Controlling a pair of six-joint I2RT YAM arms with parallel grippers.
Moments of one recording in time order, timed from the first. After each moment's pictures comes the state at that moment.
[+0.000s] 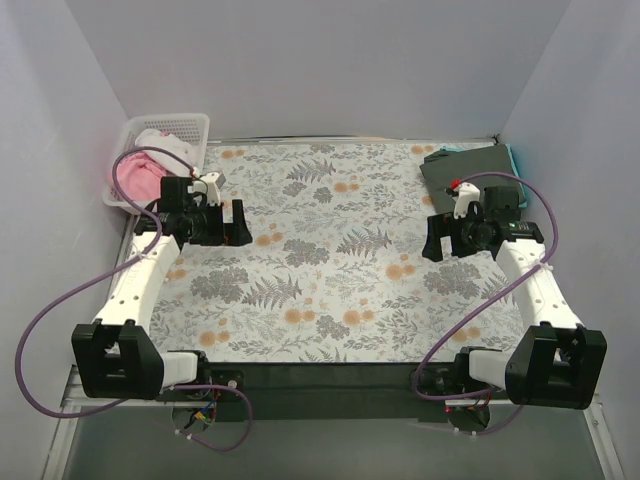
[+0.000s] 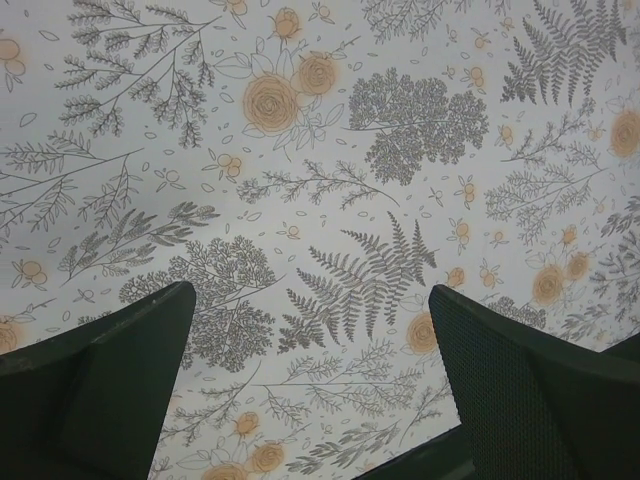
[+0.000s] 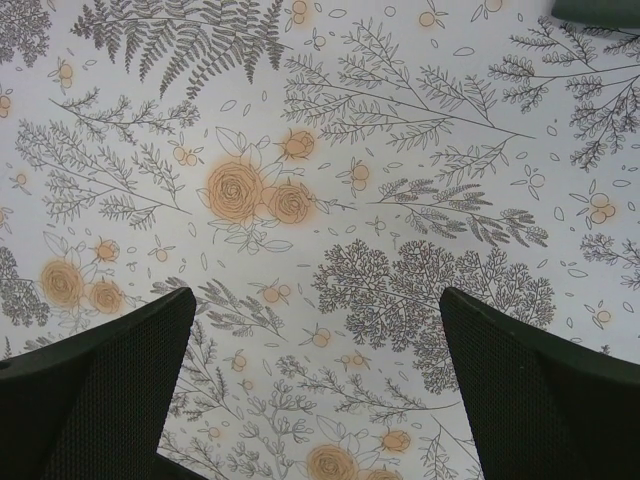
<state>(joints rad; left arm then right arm) -0.04 1.27 1.06 -0.68 0.40 -0.04 -0.04 1.21 0.94 -0.69 -0.43 -0.23</state>
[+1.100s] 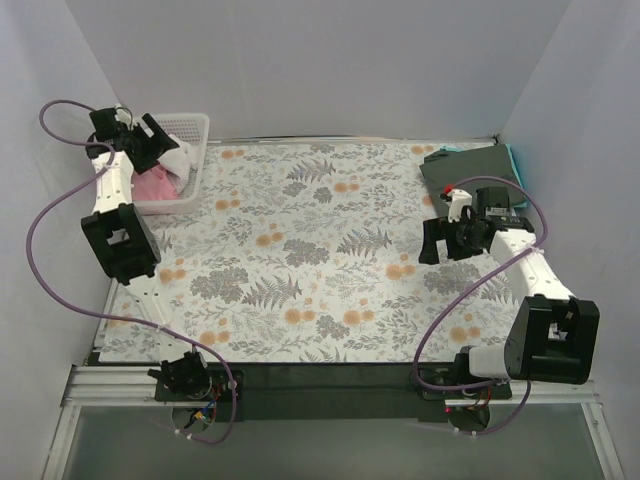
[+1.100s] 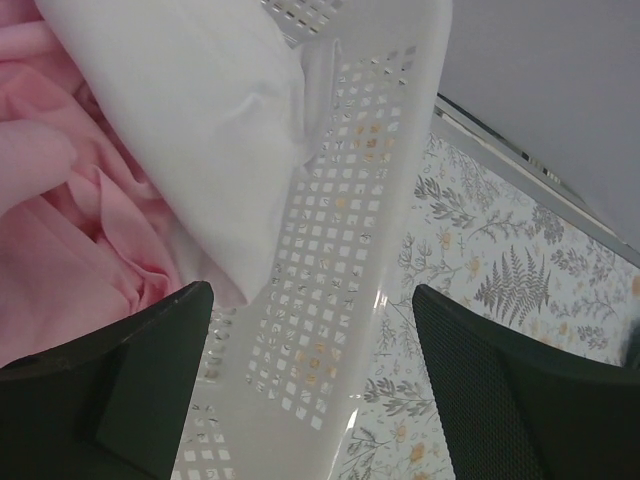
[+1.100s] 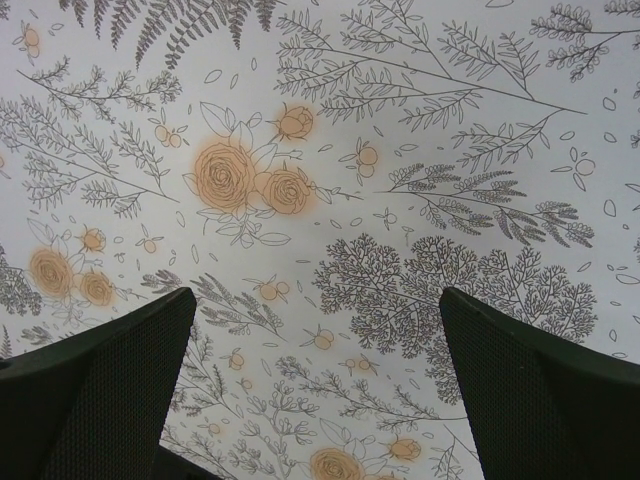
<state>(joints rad) 0.36 2.23 2.10 -0.55 0.39 -0.38 -0.04 1.32 0.93 -0.68 -0.44 -0.23</state>
